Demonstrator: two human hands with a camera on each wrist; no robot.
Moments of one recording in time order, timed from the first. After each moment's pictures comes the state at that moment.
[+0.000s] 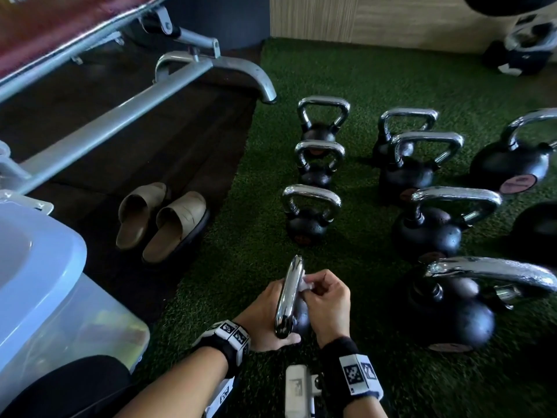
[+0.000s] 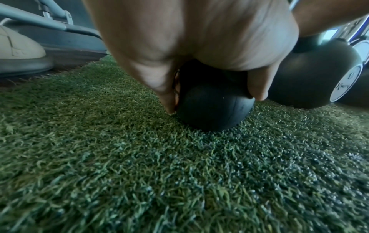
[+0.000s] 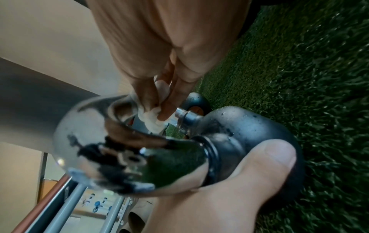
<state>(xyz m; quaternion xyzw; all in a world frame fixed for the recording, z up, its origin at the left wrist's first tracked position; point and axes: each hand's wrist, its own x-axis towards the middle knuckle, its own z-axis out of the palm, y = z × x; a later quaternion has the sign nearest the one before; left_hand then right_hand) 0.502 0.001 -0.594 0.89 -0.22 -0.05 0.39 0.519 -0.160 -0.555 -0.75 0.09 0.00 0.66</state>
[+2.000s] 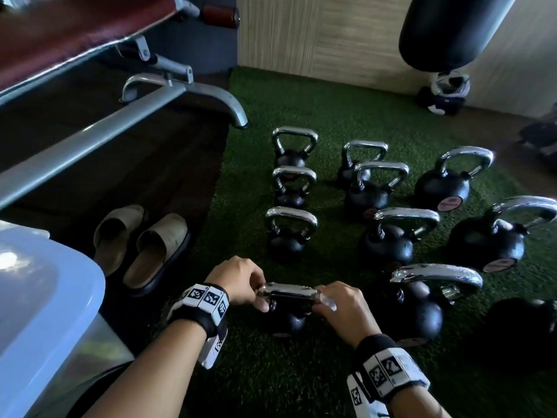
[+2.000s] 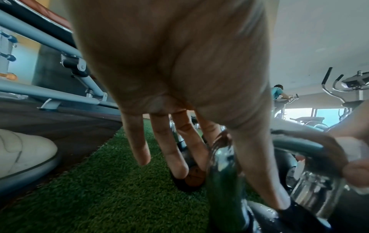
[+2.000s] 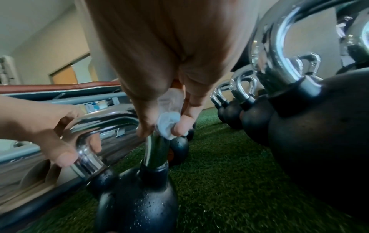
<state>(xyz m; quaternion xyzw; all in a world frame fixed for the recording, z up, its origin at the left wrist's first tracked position) 0.561 0.042 -0.469 0.95 -0.06 -0.21 0.21 0.522 -0.225 -0.489 -0.95 -0.08 0.05 0.30</state>
